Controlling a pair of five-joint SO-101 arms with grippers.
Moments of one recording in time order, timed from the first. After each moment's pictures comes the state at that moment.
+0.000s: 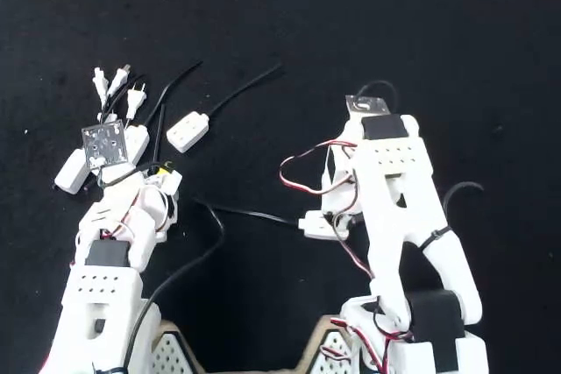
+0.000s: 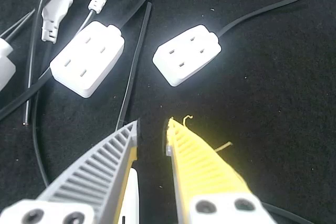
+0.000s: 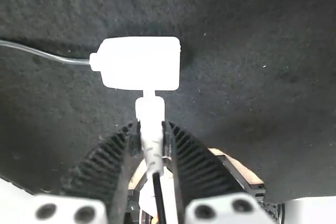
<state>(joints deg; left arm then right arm) -3.4 -64.5 82.9 27.5 13.1 -6.1 -15.3 31.7 92.2 -12.6</state>
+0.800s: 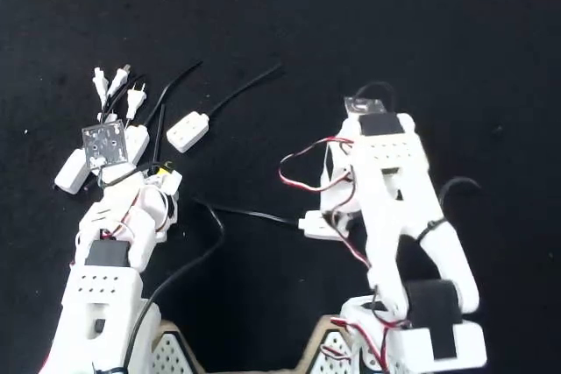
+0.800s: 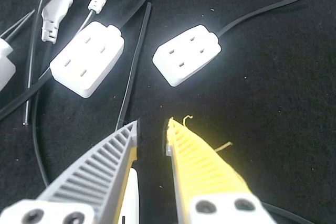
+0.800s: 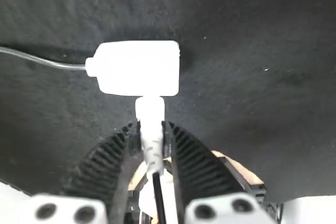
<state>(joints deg) -3.4 -64.5 82.9 27.5 13.1 -5.9 -11.8 31.7 90.6 -12.6</state>
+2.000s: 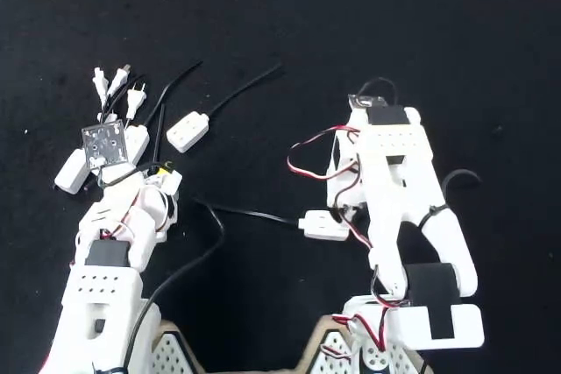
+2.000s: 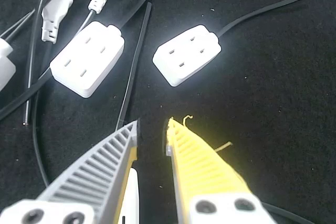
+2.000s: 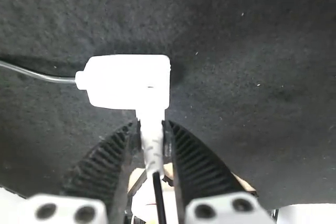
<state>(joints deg) -3.4 -64.5 82.9 27.5 13.1 -2.6 -6.3 28.8 88.8 -8.4</state>
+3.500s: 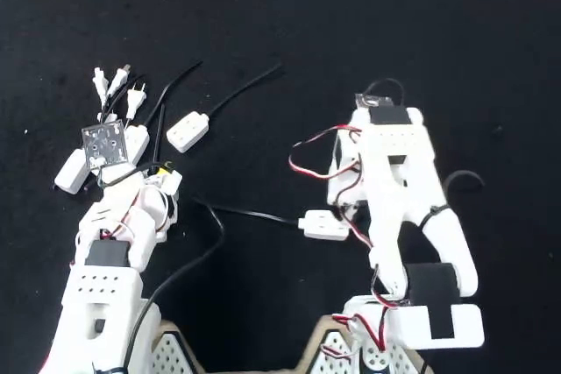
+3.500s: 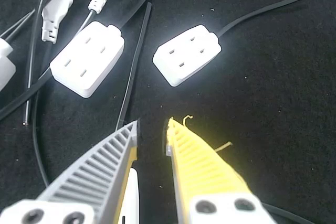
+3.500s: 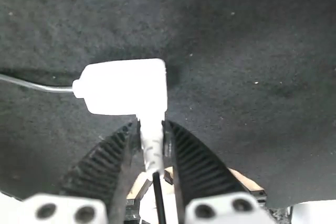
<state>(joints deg) -3.4 -64.5 82.9 27.5 13.1 -2.3 -6.3 28.8 88.3 -11.6</state>
